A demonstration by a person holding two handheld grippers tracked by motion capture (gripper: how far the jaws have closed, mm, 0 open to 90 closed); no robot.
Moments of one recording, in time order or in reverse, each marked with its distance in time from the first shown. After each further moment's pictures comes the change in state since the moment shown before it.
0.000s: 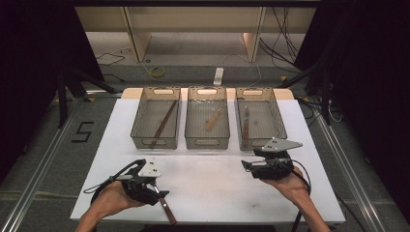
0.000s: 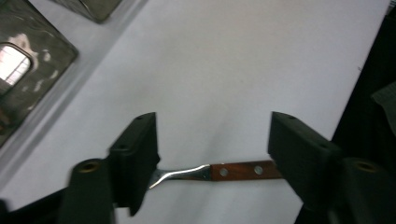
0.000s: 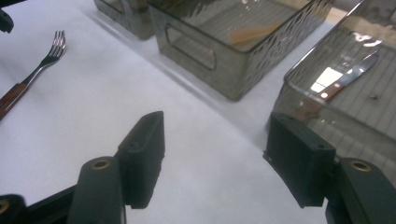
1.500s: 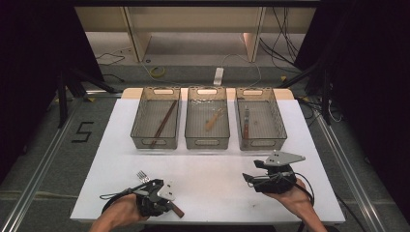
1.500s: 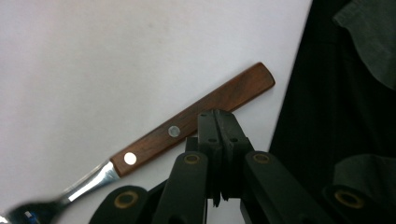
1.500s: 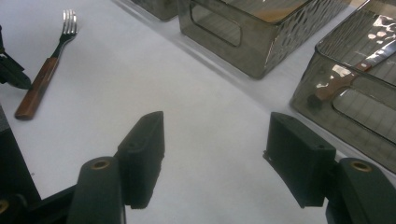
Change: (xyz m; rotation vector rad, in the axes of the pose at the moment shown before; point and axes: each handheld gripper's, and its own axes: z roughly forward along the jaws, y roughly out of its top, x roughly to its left) left arm -0.029 -0.006 0.046 0.155 -0.116 0.128; right arm 0.014 -0.022 -0.009 0.008 0.038 -0.018
